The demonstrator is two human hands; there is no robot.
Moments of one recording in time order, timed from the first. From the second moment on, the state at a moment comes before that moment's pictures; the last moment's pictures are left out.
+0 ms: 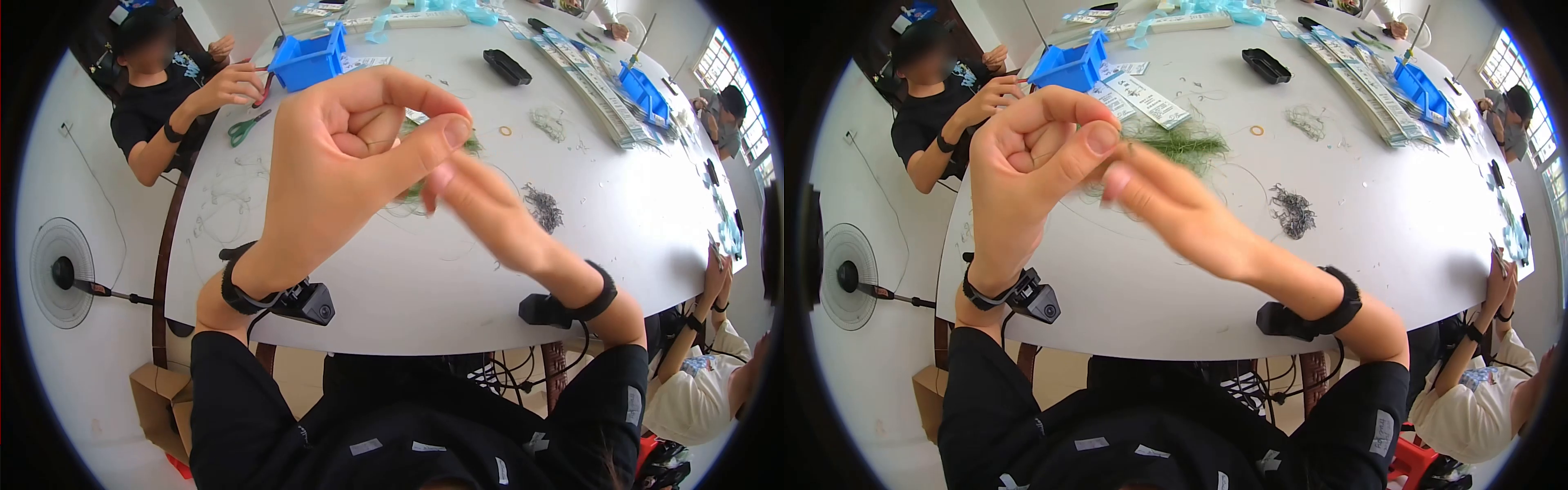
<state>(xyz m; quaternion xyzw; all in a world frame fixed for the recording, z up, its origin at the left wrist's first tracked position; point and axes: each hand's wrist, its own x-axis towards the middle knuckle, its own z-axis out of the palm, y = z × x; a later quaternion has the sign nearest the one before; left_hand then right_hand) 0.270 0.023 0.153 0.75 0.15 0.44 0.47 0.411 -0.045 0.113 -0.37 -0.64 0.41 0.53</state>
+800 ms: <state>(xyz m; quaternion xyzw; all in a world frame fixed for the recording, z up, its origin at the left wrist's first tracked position) 0.263 0.035 0.164 0.65 0.14 0.52 0.53 0.435 -0.068 0.165 -0.33 -0.65 0.45 0.52</state>
